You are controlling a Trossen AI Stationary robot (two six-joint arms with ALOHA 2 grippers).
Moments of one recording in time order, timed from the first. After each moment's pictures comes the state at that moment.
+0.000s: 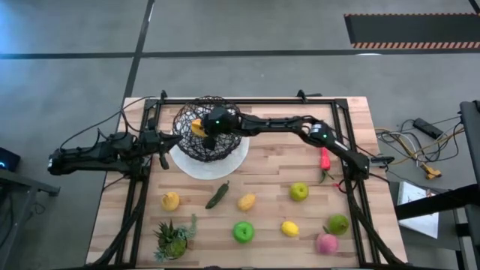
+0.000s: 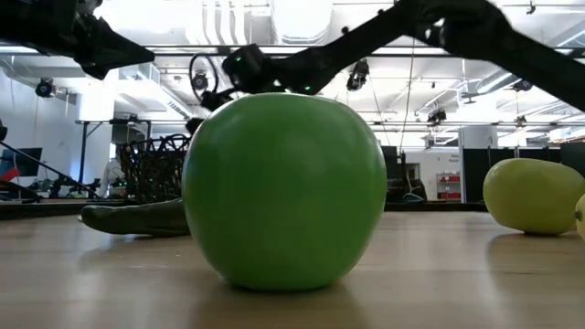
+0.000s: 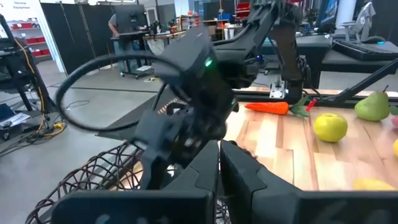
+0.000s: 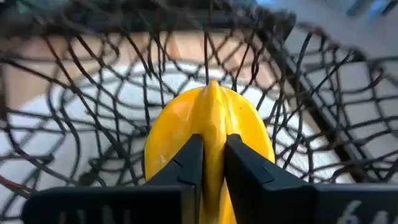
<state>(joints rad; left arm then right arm) 0.04 0.25 0.35 -0.22 -0.35 0.06 -0.26 2.45 2.05 -0.13 0.07 -0.13</state>
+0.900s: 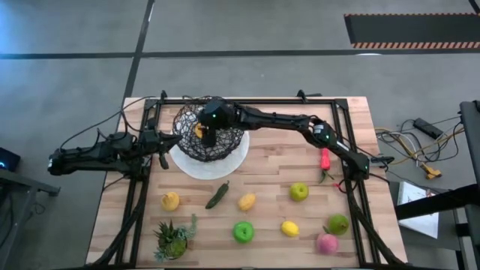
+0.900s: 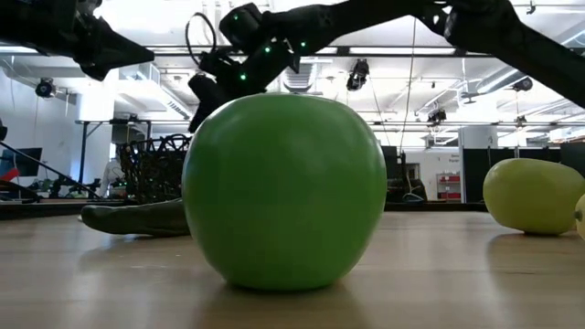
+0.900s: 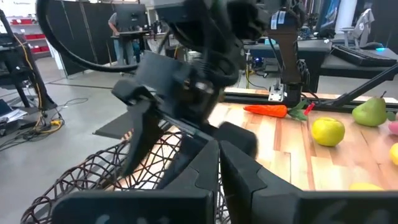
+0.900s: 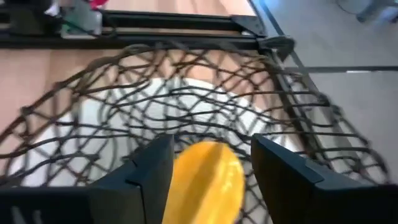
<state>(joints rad) 0.04 0.25 0.35 -0.22 -0.35 0.03 -0.23 2.40 2.23 -0.42 0.07 -0.18</state>
